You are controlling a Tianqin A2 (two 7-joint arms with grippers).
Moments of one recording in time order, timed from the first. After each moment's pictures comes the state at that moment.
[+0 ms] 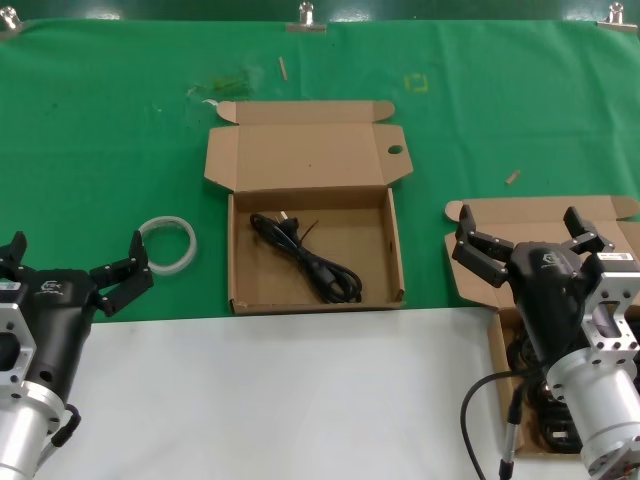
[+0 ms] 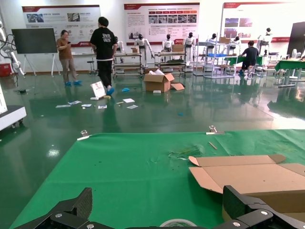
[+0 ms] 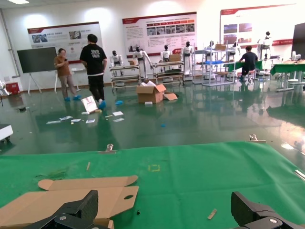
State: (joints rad) left arm 0.00 -0.30 1.60 -1.60 -1.80 0.00 0.00; right arm 0.02 0.12 -1.63 1.59 1.83 0.02 -0.04
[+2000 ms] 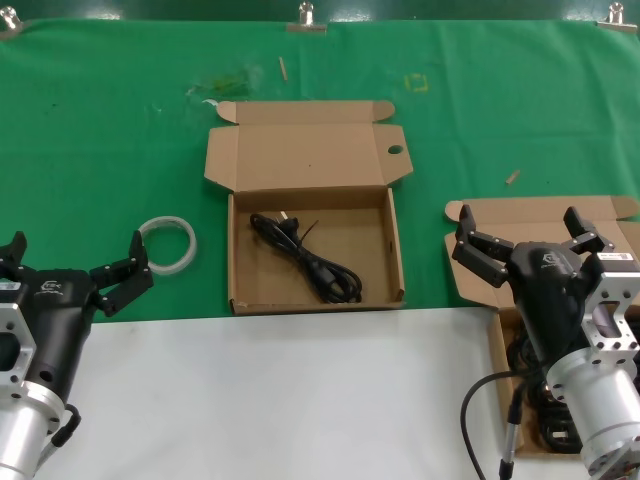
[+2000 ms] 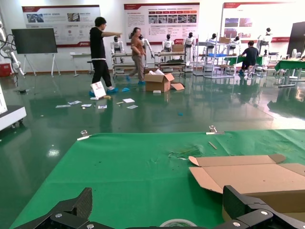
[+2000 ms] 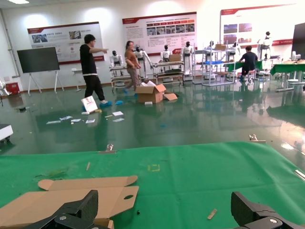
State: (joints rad) left arm 0.00 -0.30 1.60 -1.60 -1.80 0.00 0.00; right arm 0.02 0.12 -1.63 1.59 1.83 0.02 -0.04
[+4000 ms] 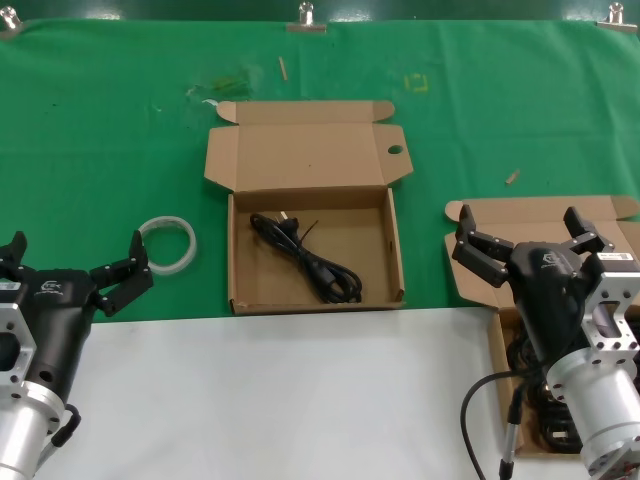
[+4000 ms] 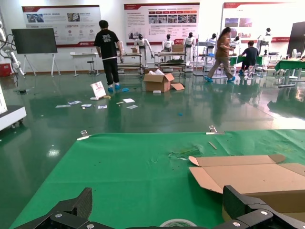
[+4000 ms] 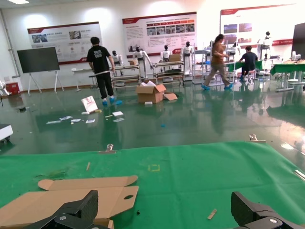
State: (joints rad) left arm 0.00 -0.30 1.60 -1.60 -1.80 0.00 0.00; right arm 0.02 0.12 -1.63 1.59 1.83 0.02 -0.04
